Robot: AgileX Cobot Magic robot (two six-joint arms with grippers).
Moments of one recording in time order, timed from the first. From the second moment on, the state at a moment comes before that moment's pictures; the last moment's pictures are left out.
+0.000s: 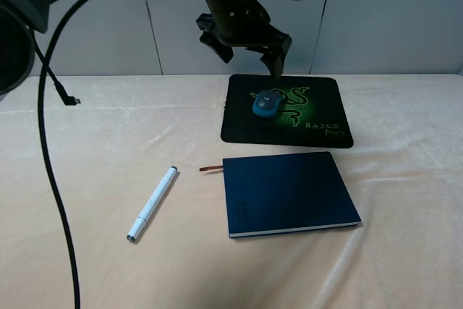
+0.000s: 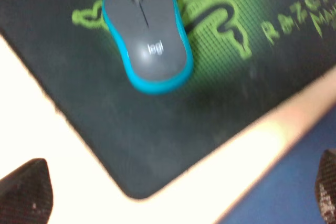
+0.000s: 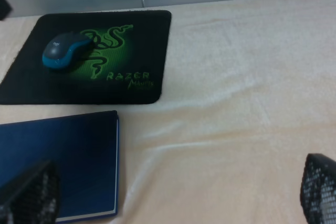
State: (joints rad) left arm -0.65 2.27 -2.21 -0.02 1.05 0.04; right arm 0.00 -0.01 -0.50 0.07 1.03 0.01
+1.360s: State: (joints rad) left arm -0.65 1.17 -1.40 0.00 1.17 0.01; right arm 0.00 -0.01 -0.50 0.07 1.03 0.01
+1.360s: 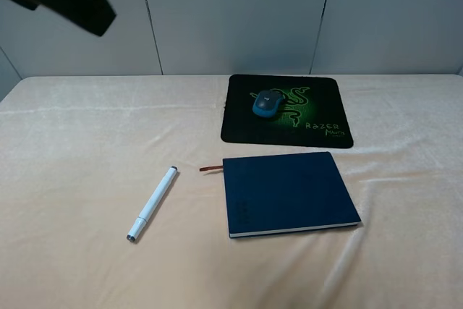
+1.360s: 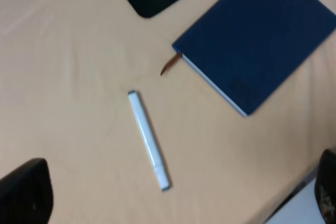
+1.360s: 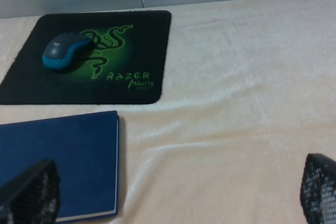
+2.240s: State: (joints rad) left arm -0.37 0.35 -0.69 0.00 1.12 0.06; right arm 0.00 -0.01 -0.50 0.07 1.03 0.01
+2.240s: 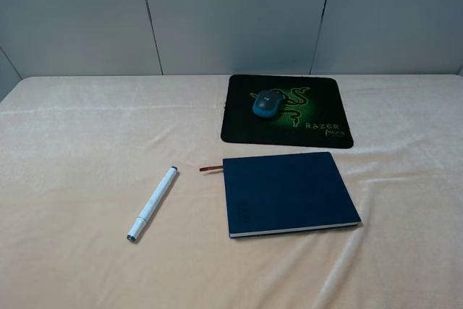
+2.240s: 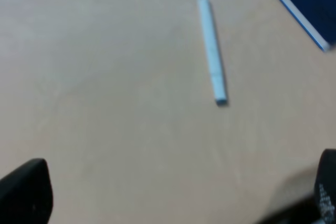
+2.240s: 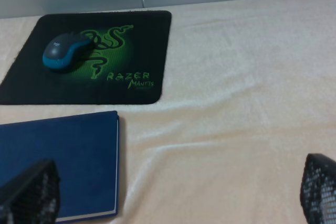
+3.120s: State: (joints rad) left arm -0.05 0.00 -0.49 0.00 1.05 0.07; right arm 0.00 -0.01 -0.50 0.07 1.03 0.01
